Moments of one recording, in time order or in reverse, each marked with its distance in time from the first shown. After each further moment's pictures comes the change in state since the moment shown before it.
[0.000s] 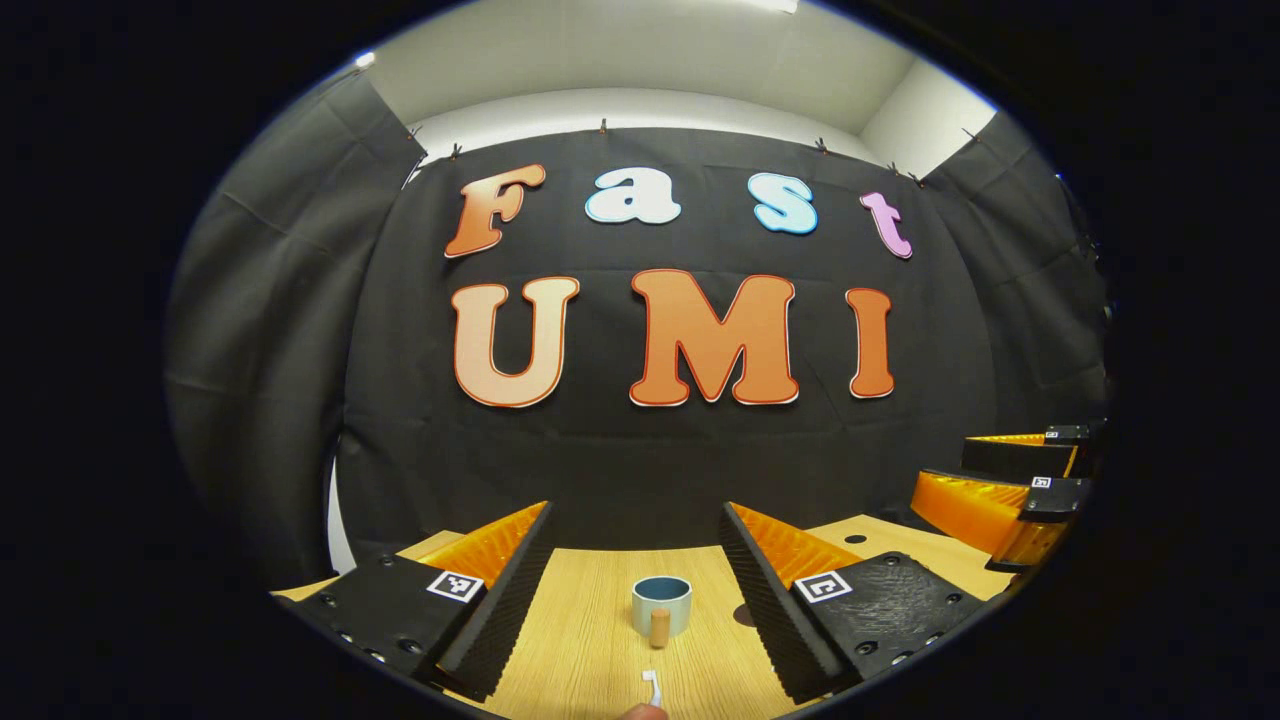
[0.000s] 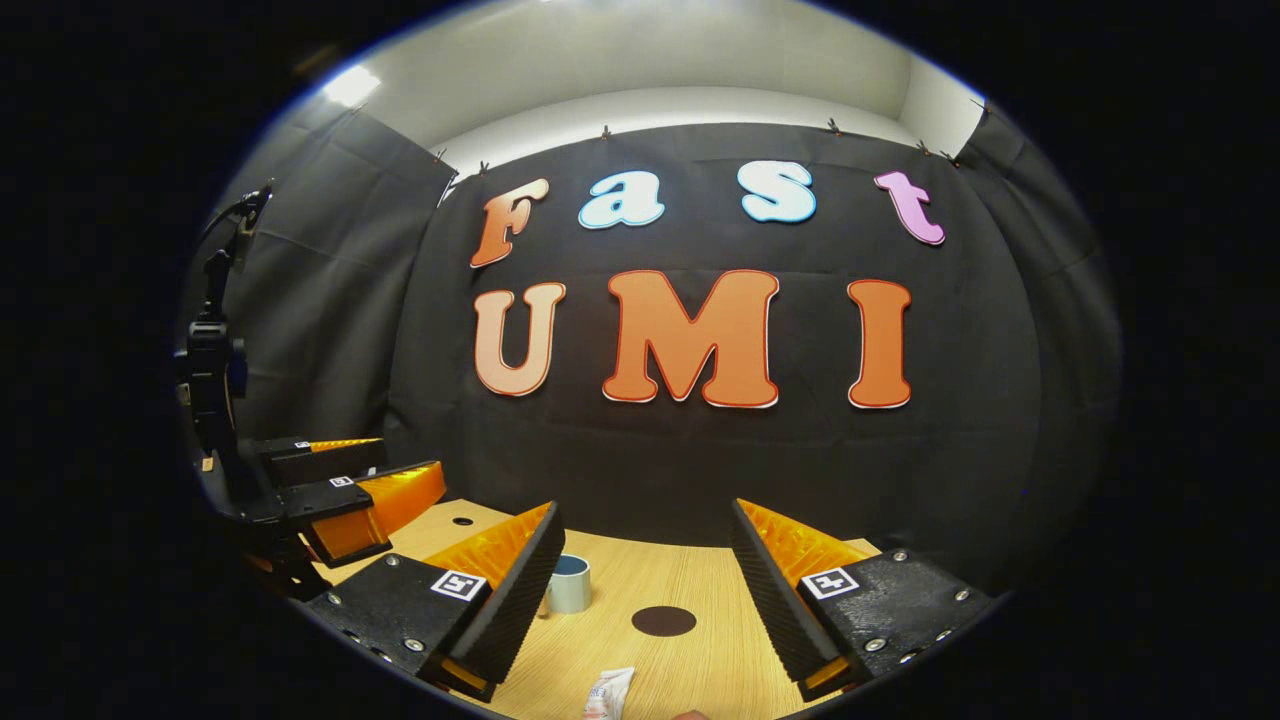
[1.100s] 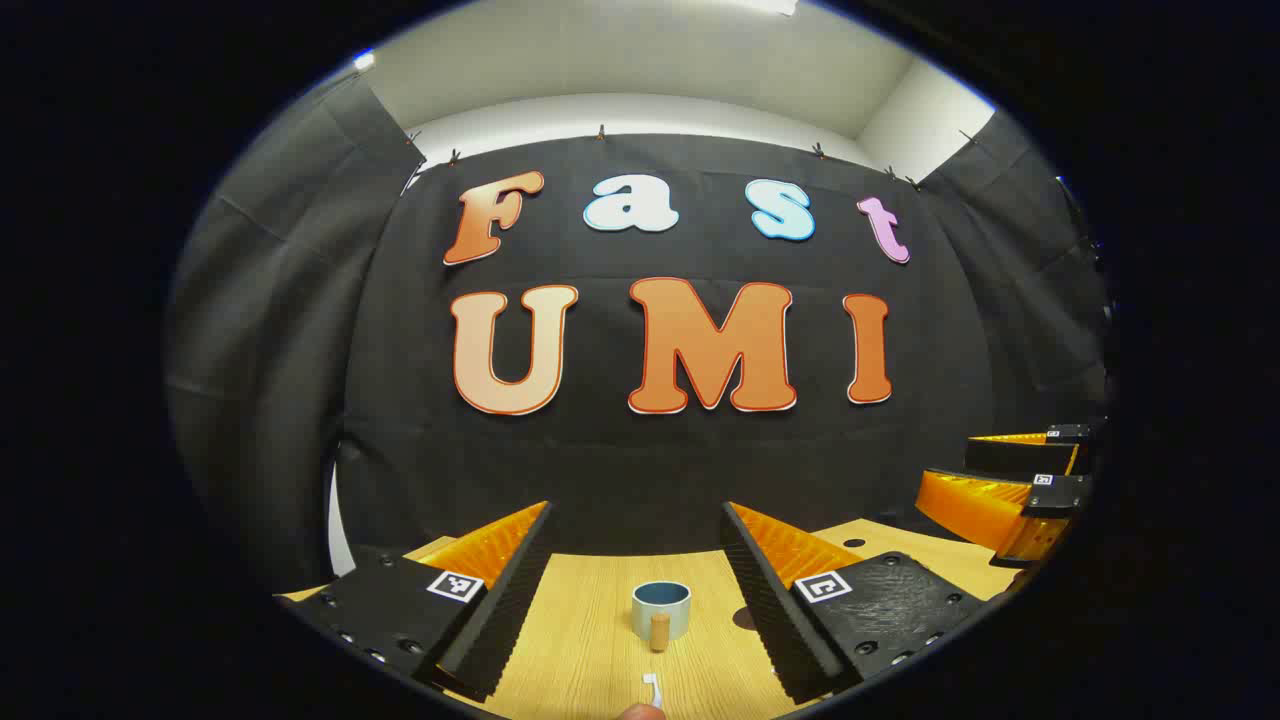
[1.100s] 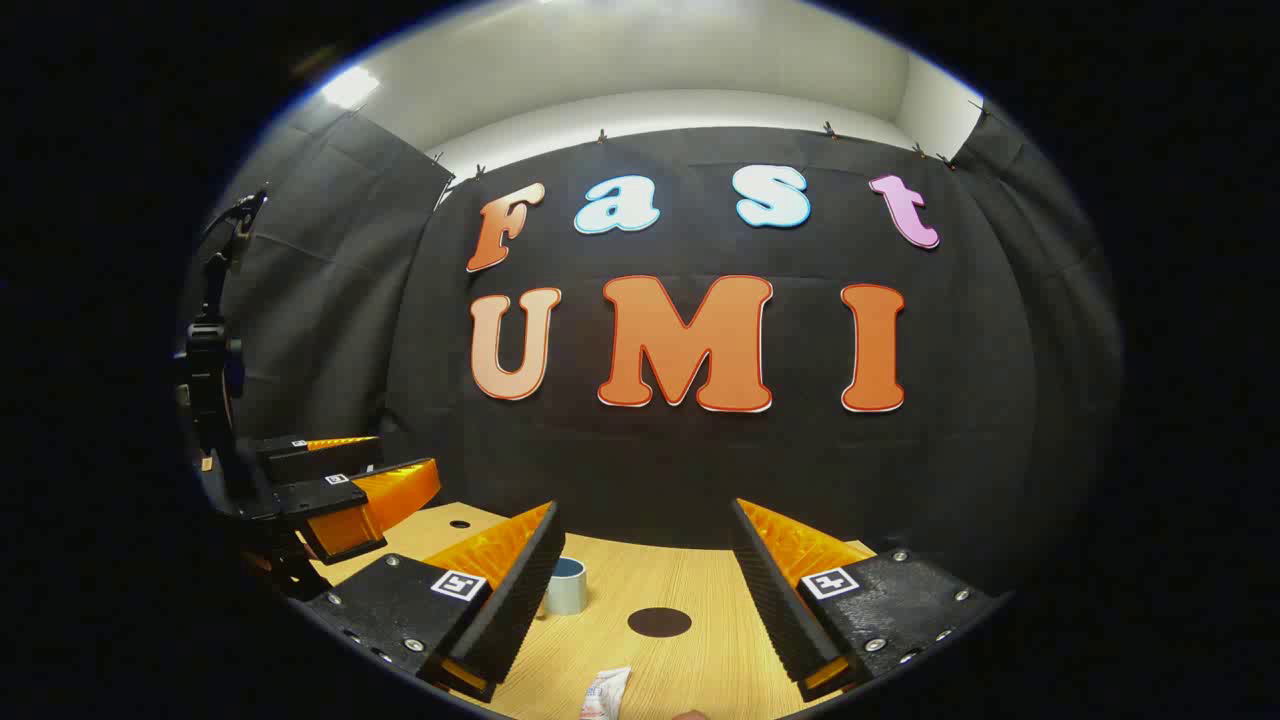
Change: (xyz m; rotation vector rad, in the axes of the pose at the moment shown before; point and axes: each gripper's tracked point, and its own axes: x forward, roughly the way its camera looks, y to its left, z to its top) left arm -0.006 -0.001 0.013 0.001 -0.031 0.000; right arm -0.006 -0.005 0.007 0.001 -0.014 -0.013
